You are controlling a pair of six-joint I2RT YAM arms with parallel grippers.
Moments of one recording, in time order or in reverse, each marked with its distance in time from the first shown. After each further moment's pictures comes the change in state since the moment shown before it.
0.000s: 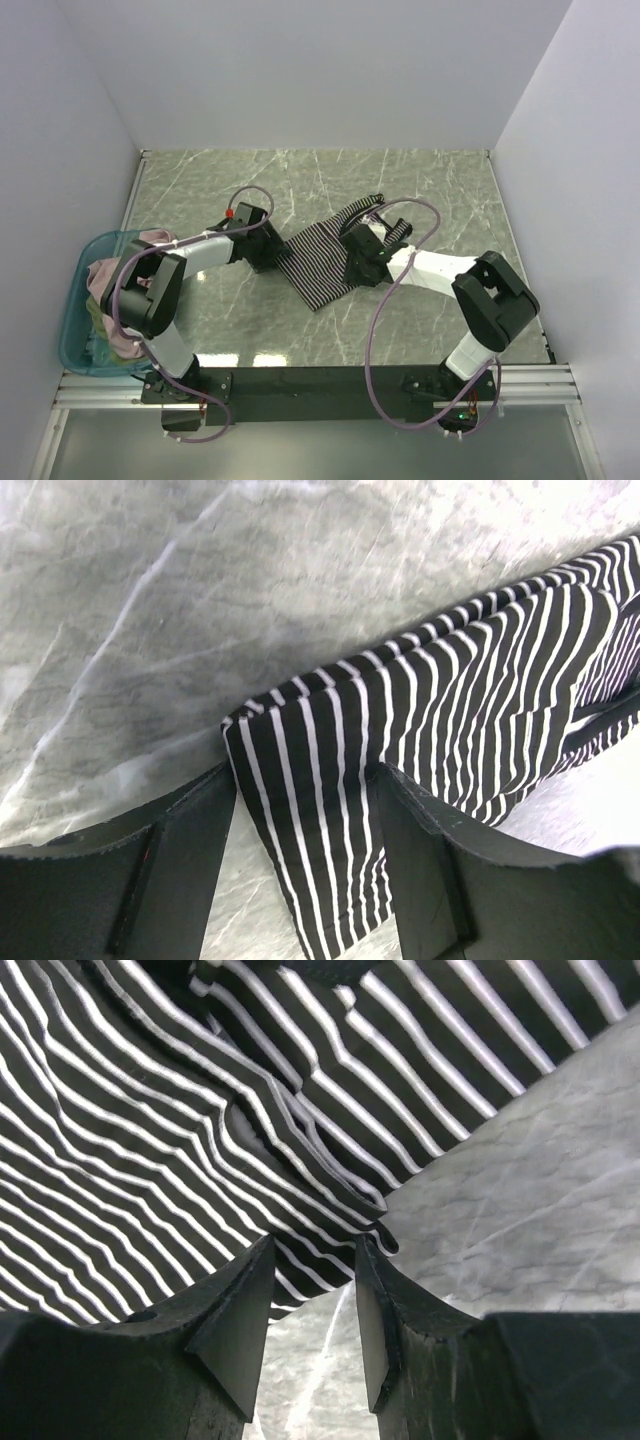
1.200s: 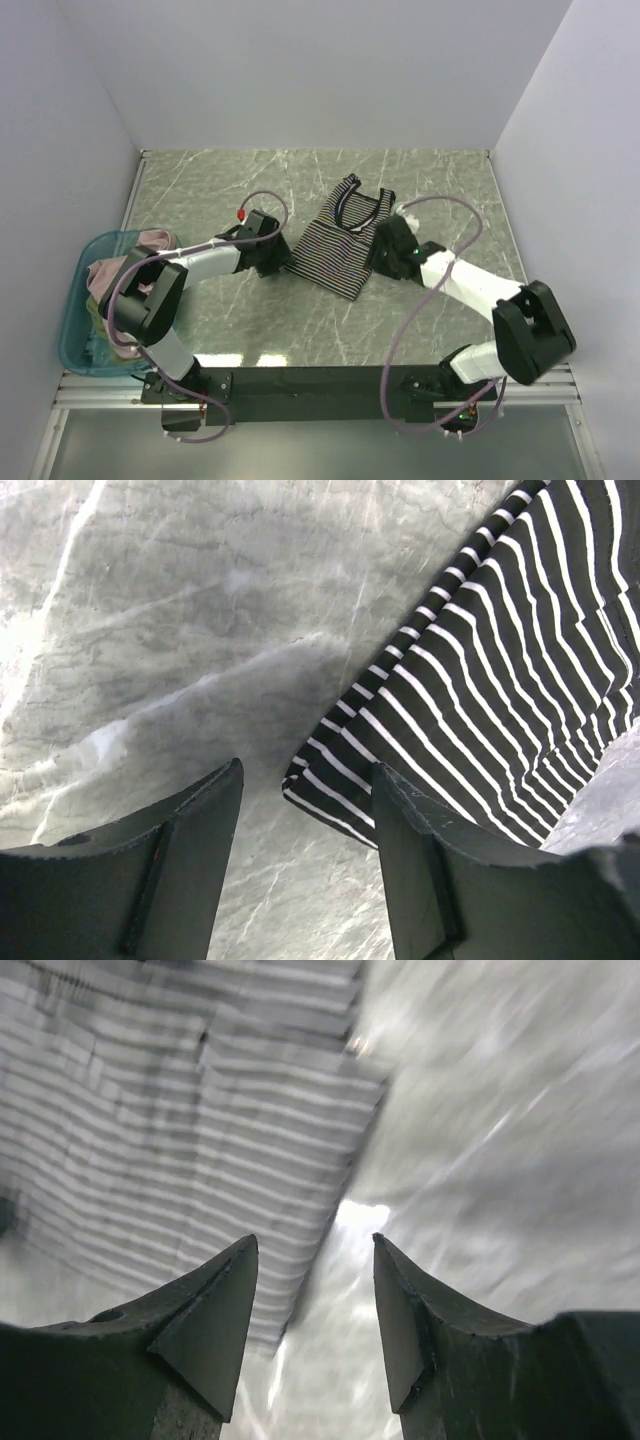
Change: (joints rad) left arm -0.101 -0.040 -0.041 0.021 -0.100 0.083; right arm -0.198 -0.198 -0.051 -0.027 -0.019 -0.024
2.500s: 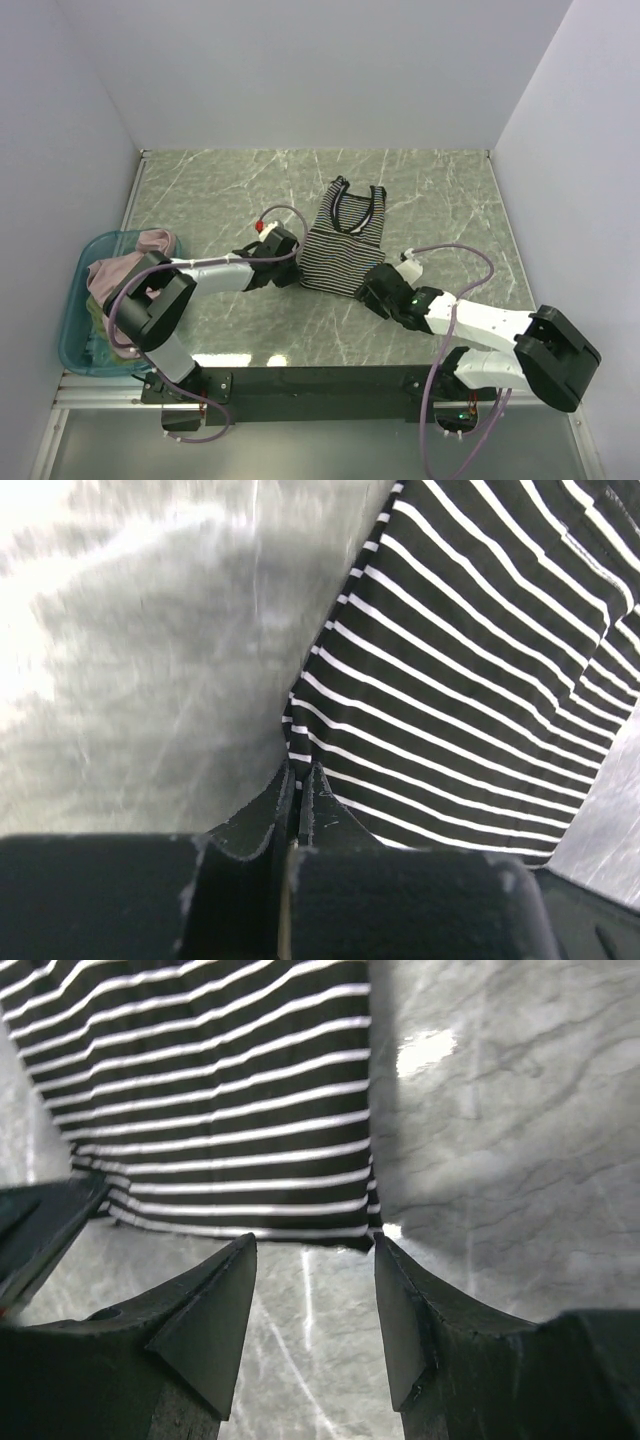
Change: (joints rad) left arm -0.175 -0.002 -0.064 0.110 -0.093 -0.061; right arm 0.331 -0.242 -0.352 0.154 0.186 0.536
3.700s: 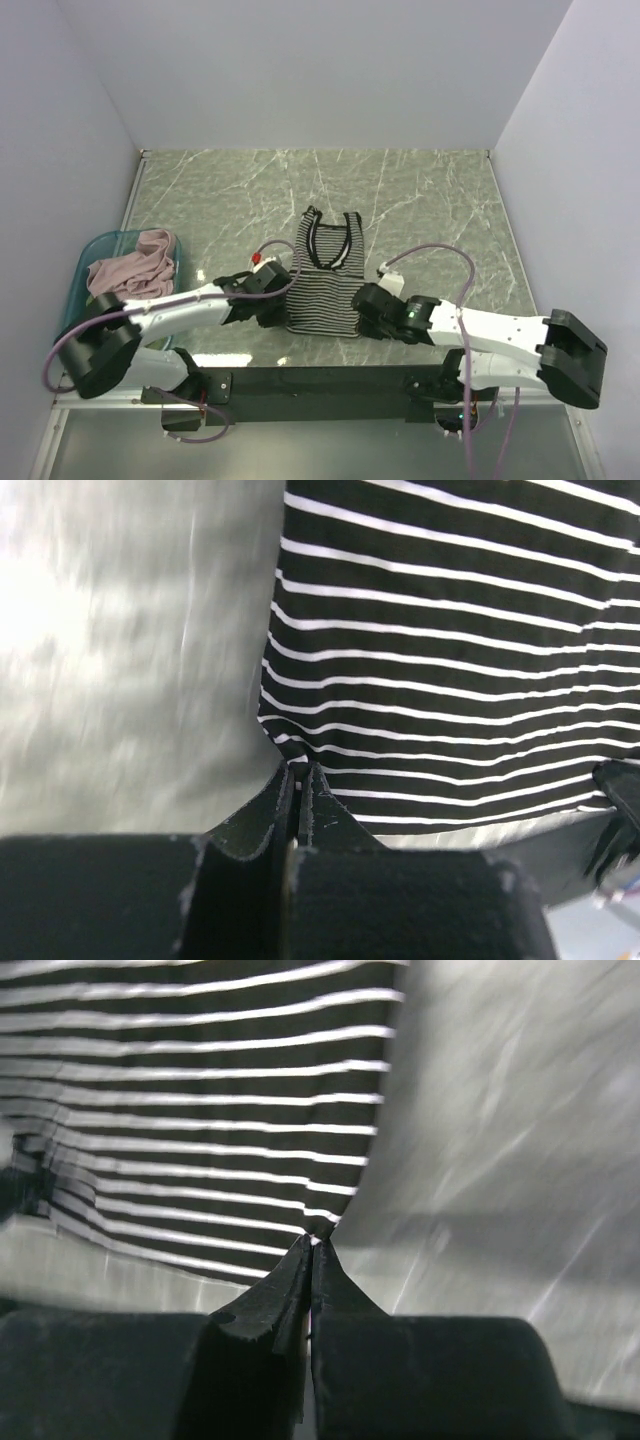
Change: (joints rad) left arm -0.174 -0.315 -0.177 -0.297 0.045 -0.019; right arm 0.209 -0.053 0.066 -0.278 -0.081 -0.100
